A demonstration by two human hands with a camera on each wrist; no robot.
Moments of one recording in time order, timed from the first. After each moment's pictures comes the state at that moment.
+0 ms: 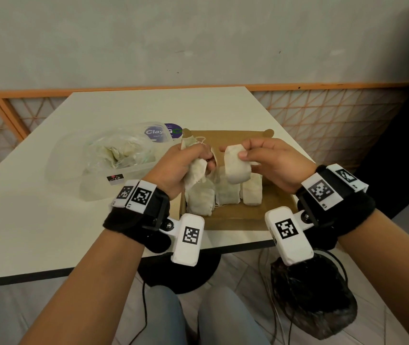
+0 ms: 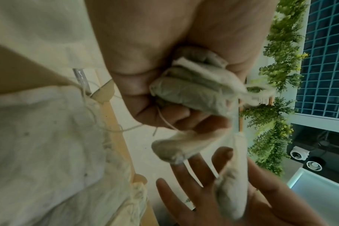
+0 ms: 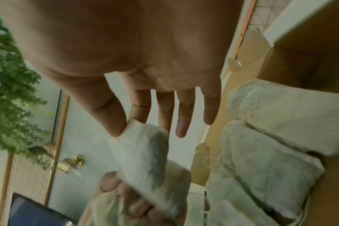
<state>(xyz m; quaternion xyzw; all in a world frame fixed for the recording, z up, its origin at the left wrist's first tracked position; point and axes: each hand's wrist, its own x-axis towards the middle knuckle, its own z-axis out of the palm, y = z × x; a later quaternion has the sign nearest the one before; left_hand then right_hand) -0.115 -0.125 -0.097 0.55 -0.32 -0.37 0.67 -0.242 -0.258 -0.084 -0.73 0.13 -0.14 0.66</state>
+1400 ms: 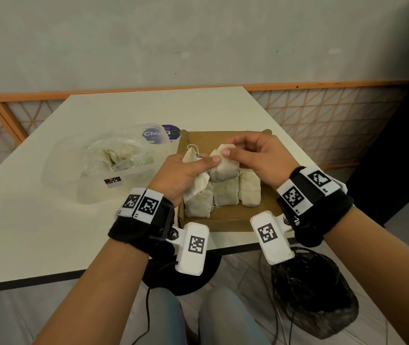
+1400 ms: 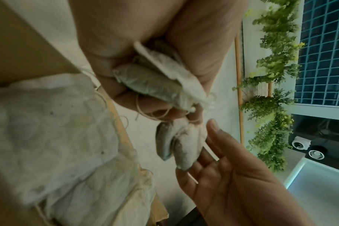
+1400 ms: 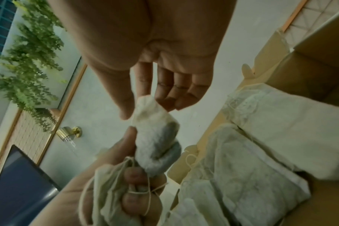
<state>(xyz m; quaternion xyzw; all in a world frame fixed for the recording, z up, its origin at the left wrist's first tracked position) -0.116 -0.133 -0.116 0.60 -0.26 -0.33 0.68 -0.228 -0.251 -0.090 -0.73 0.18 -0.26 0.60</state>
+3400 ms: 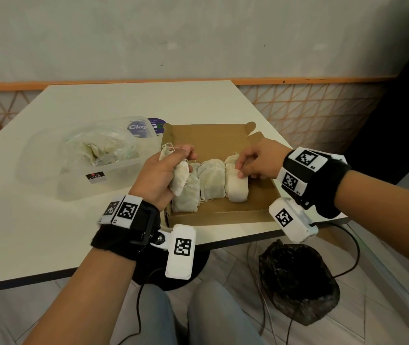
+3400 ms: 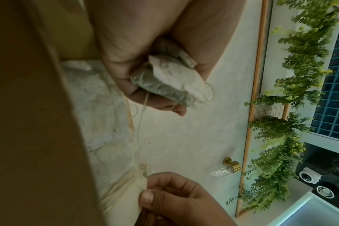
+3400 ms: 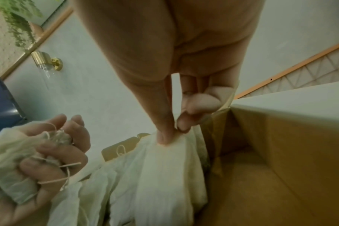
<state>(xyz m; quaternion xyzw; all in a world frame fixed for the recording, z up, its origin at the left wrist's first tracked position) -0.118 -0.129 -0.124 0.50 -0.20 -0.36 0.76 -0.241 -0.296 -0.091 -0.91 0.30 0.00 0.28</state>
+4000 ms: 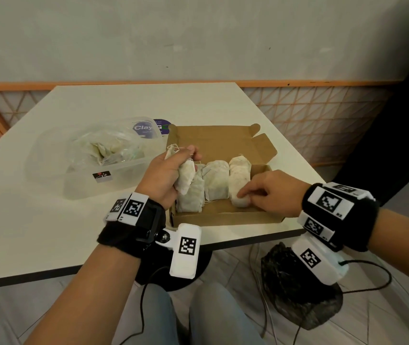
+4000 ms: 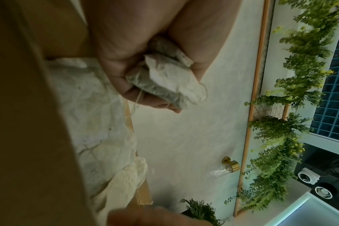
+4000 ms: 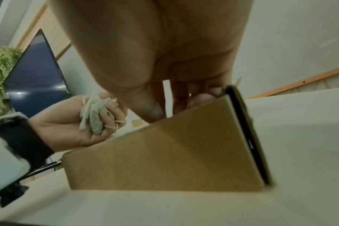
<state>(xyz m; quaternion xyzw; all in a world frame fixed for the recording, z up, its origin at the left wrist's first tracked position) -0.119 -0.129 -0.120 0.50 -0.17 -0.36 0.76 -0.279 -0.258 -0.098 -0.96 0.21 0.08 0.16</state>
